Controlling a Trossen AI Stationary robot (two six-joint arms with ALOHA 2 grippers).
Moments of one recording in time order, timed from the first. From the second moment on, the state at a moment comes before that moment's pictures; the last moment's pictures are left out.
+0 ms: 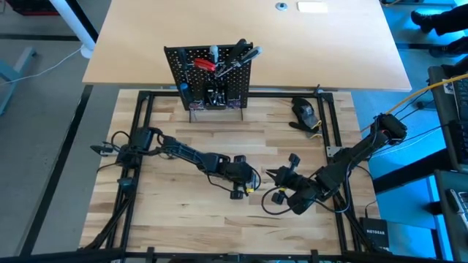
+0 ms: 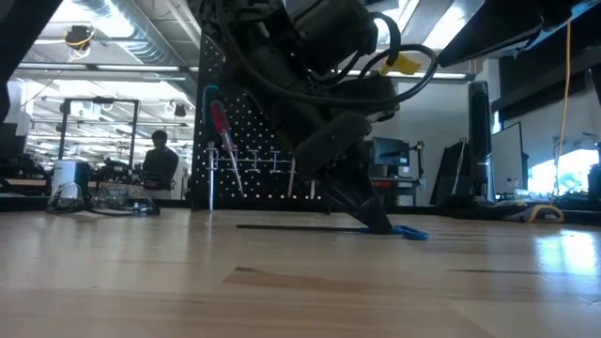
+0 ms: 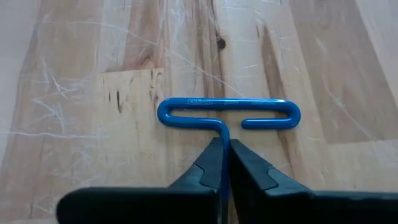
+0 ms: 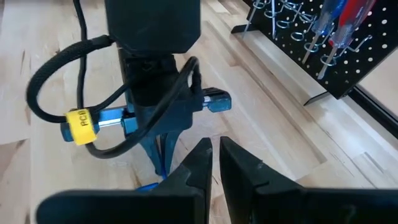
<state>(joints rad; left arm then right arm) -0.14 2.16 1.34 -0.10 -0.09 -0.03 0.66 1.41 0.93 -0.51 0.90 0.73</state>
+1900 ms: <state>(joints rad) -0.06 1.25 0.87 0.56 -0.75 0.35 0.46 1.46 0.72 -0.07 0.97 0.75</state>
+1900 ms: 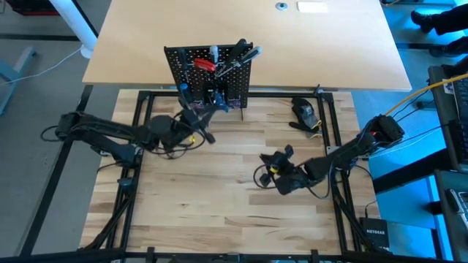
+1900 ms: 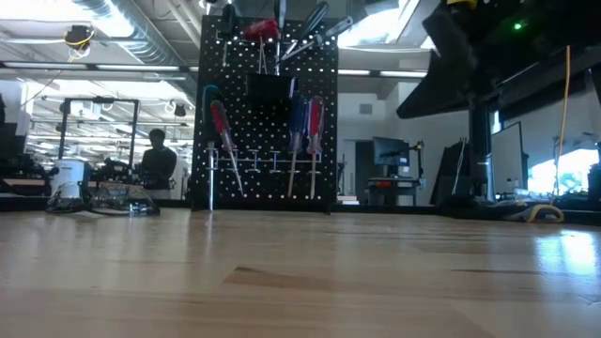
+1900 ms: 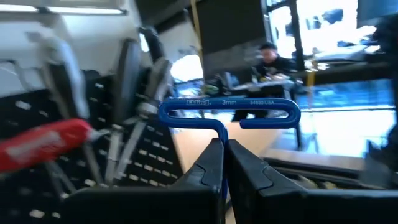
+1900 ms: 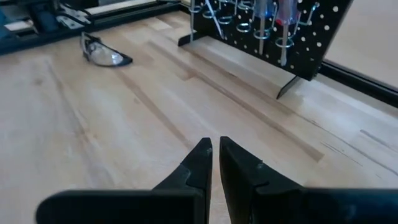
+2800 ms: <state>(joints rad) 0.21 1.11 0.73 1.00 -0.64 0.34 0.44 1.46 0.72 -0.06 0.91 0.70</state>
